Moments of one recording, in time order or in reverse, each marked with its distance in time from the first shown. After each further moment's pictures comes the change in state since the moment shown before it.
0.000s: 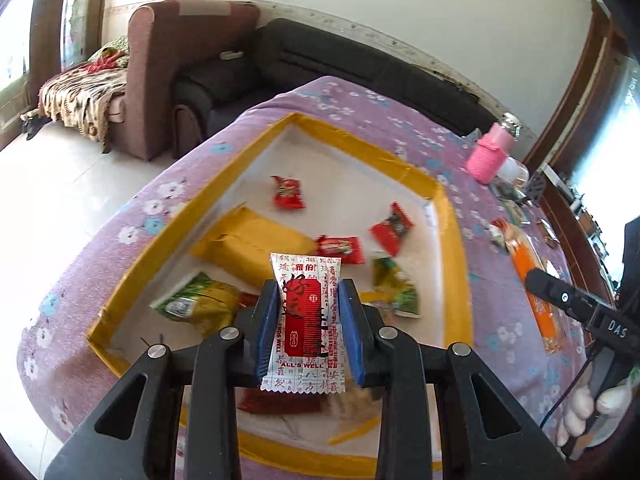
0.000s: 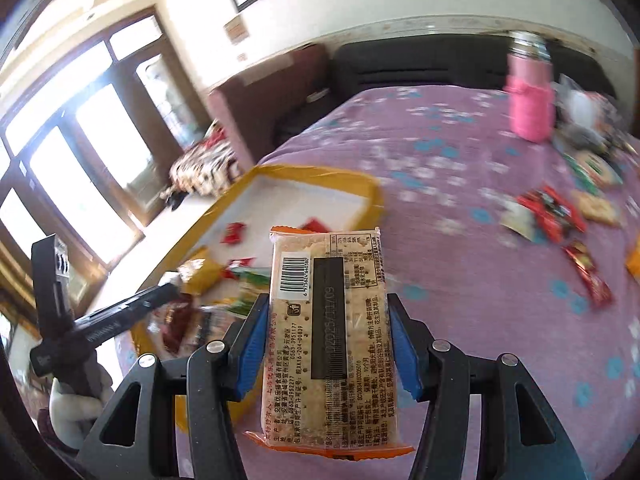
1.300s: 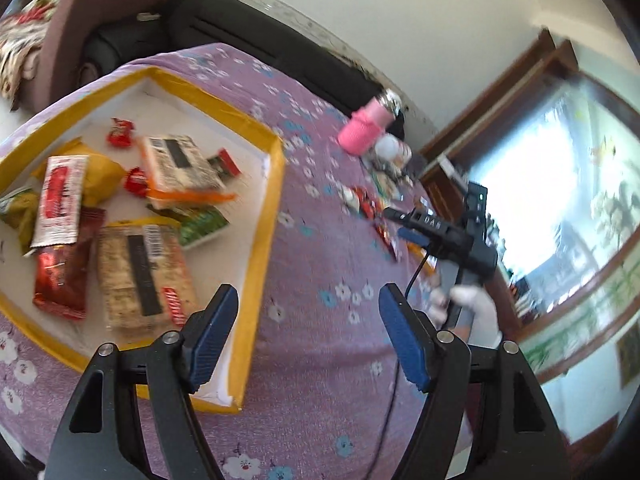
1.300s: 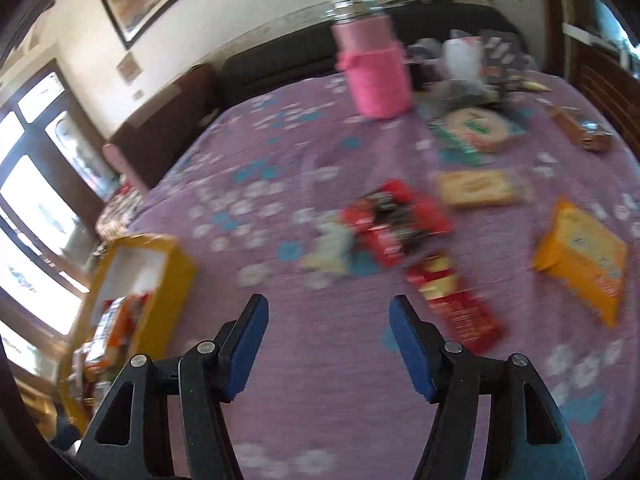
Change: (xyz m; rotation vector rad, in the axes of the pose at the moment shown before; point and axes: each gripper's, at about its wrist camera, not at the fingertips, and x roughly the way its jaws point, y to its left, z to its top) left arm -0.029 -0.089 -0.036 -0.028 0.102 -0.424; right arm -0.006 -0.187 0.022 0.303 -0.013 -0.266
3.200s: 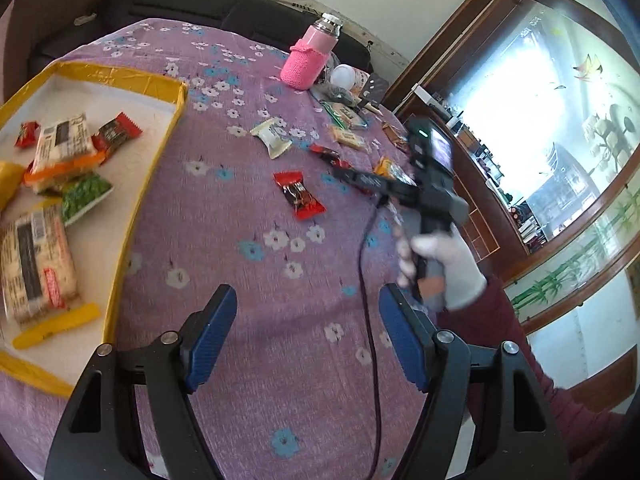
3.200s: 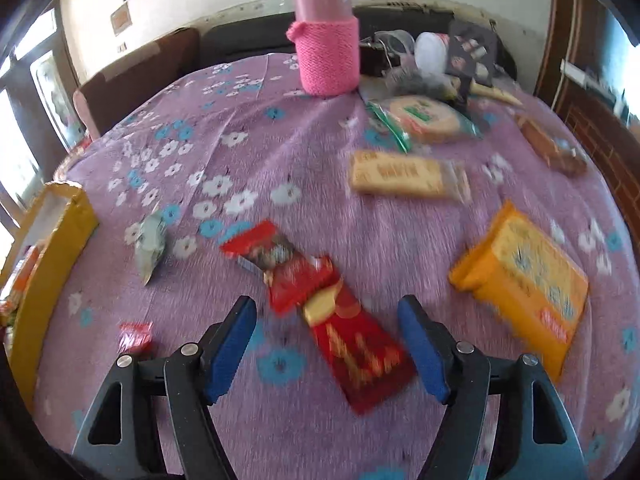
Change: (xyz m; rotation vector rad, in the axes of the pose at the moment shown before) left arm 0.051 -0.072 -0.021 0.173 0.173 -0.013; right arm 0.028 -0.051 -0.016 -0.164 0.025 -0.145
